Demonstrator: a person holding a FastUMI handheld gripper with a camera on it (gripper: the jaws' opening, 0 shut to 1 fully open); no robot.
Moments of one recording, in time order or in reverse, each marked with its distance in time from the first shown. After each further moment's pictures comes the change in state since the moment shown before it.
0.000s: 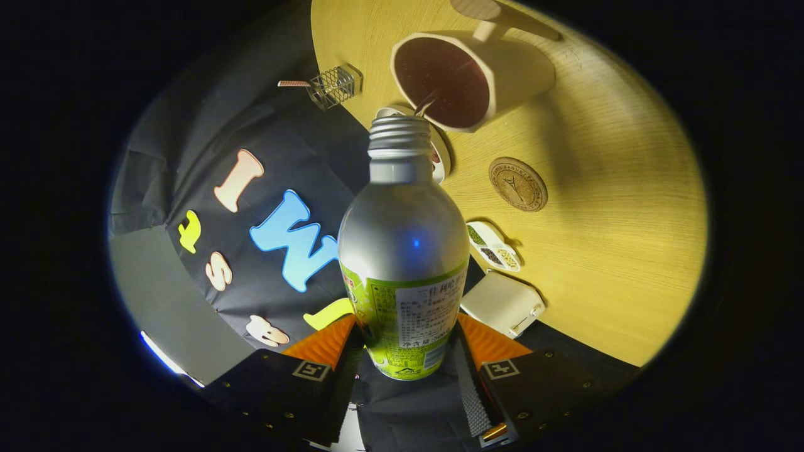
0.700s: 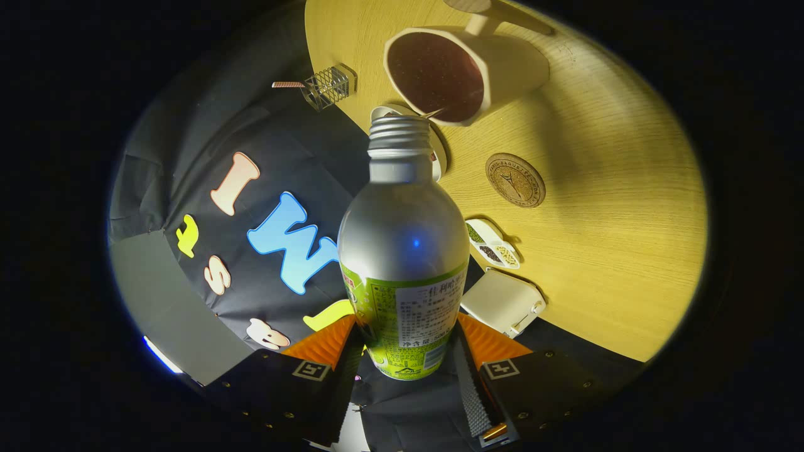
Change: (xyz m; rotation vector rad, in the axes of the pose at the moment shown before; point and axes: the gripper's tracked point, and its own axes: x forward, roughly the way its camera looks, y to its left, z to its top) arm 0.003 -0.003 -0.001 0.008 -0.011 -0.021
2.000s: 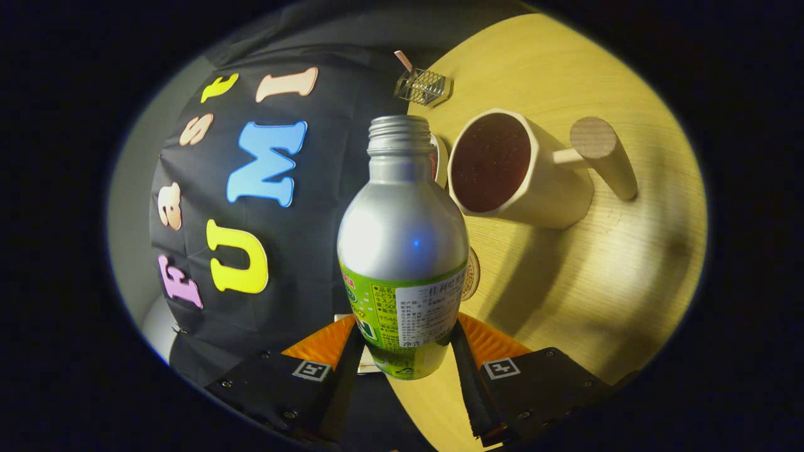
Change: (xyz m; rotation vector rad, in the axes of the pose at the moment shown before) arm -0.019 -0.090 0.068 -0.888 -0.119 -0.301
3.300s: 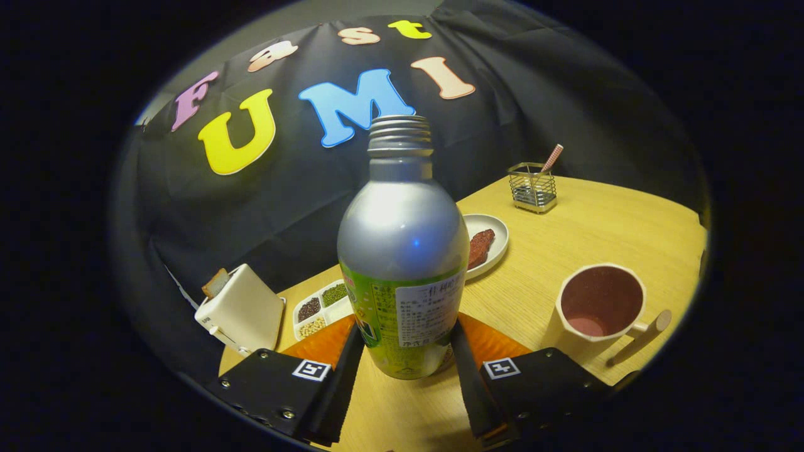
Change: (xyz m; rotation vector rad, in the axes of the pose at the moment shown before) arm 0.068 0.010 0.030 -0.859 -0.255 -0.232
